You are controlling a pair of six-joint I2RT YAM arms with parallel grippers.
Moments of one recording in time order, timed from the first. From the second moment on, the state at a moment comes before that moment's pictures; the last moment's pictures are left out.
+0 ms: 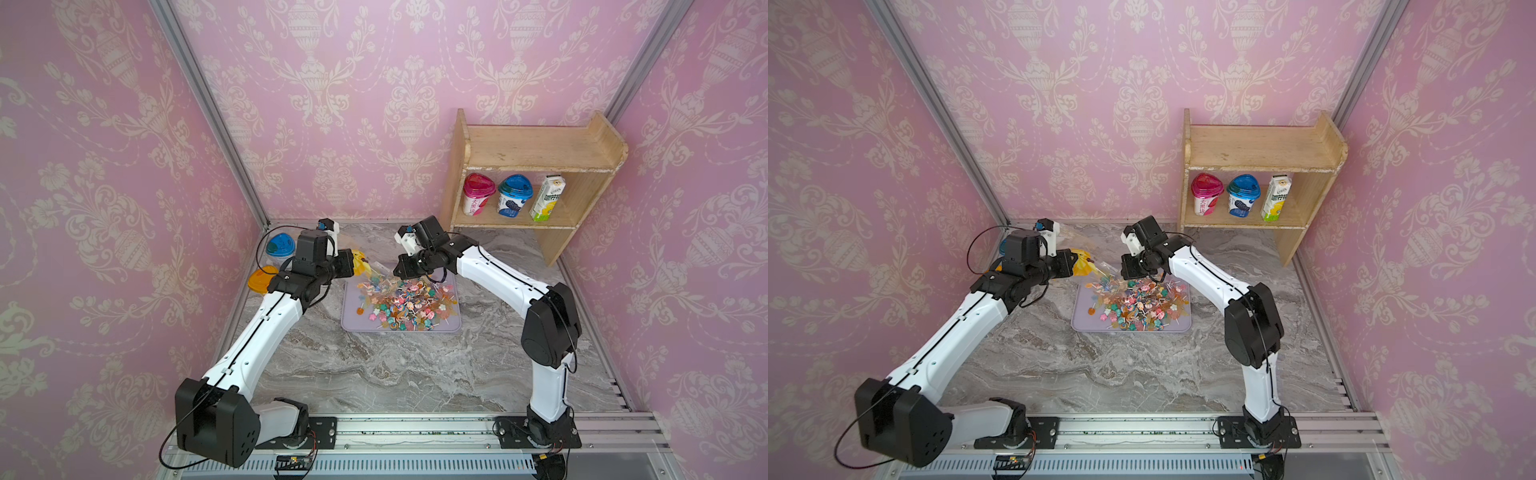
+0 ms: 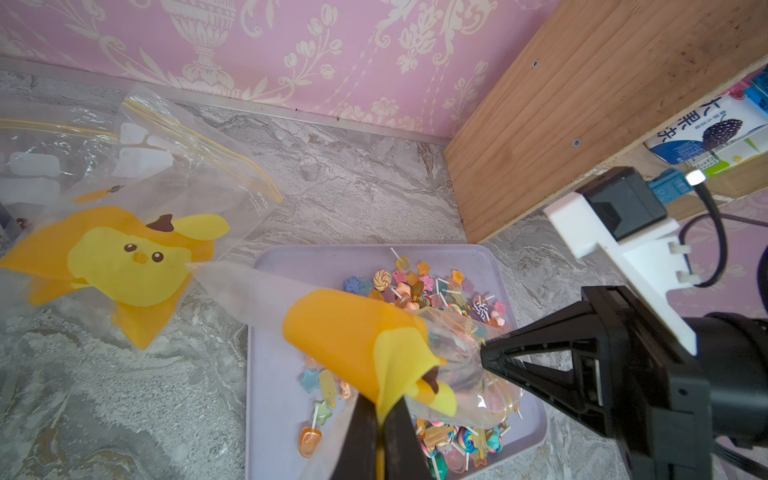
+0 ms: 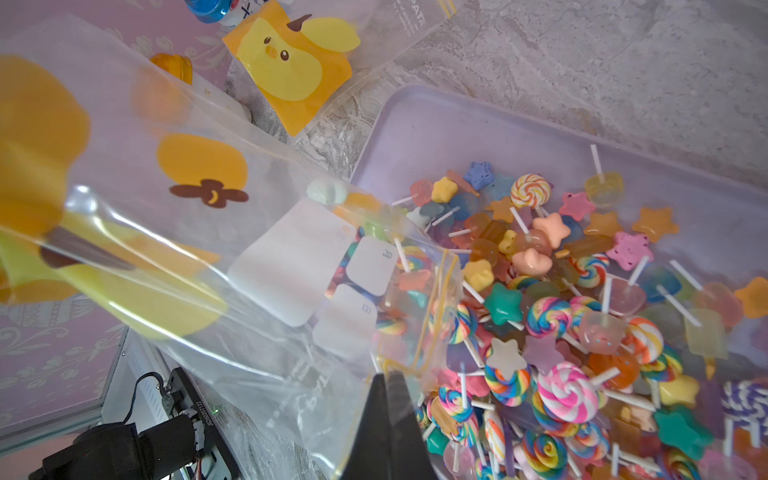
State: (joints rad) left arm -0.24 1.28 1.12 -0.42 0.17 -0.37; right arm 0.59 1.97 1.75 -0.69 -0.36 0.34
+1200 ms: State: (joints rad) left arm -0.21 1.20 1.10 -0.48 0.16 -0.35; right arm 0.65 2.02 1.76 -0.62 -0.37 0.39
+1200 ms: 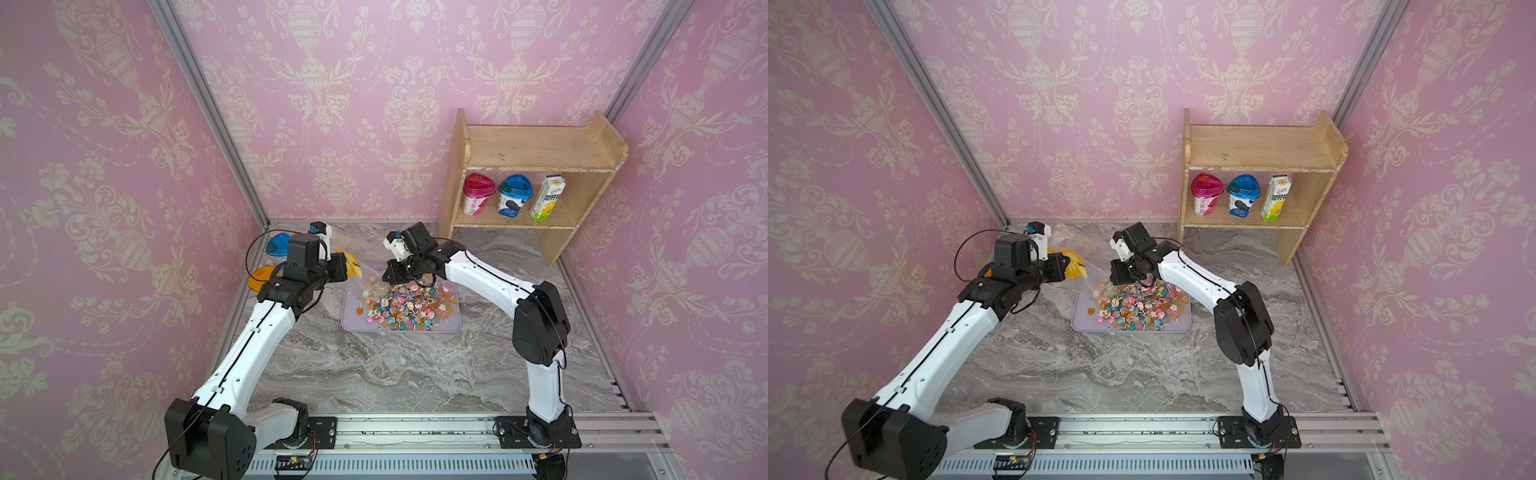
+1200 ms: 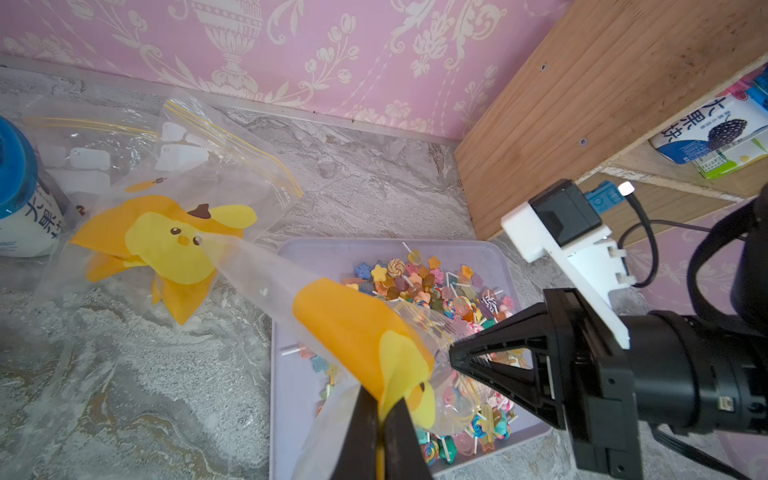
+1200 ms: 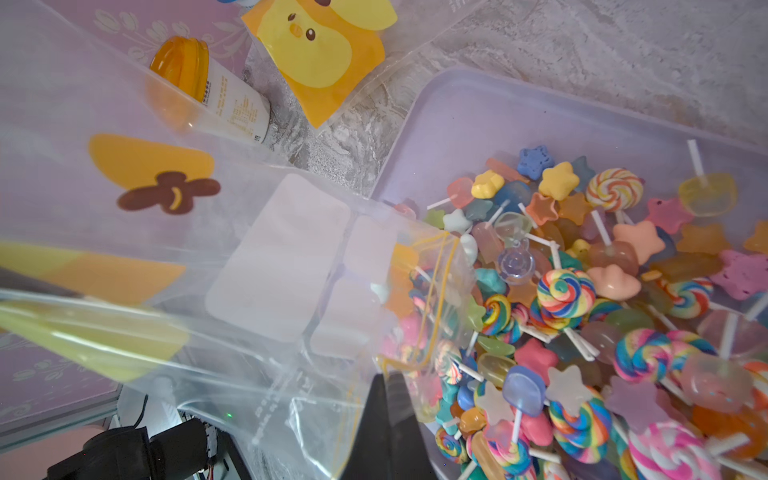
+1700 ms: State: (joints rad) left arm -0.21 1.18 1.12 -0.57 0.18 -0.35; right arm 0.66 2.03 1.71 -0.56 -0.37 0.40
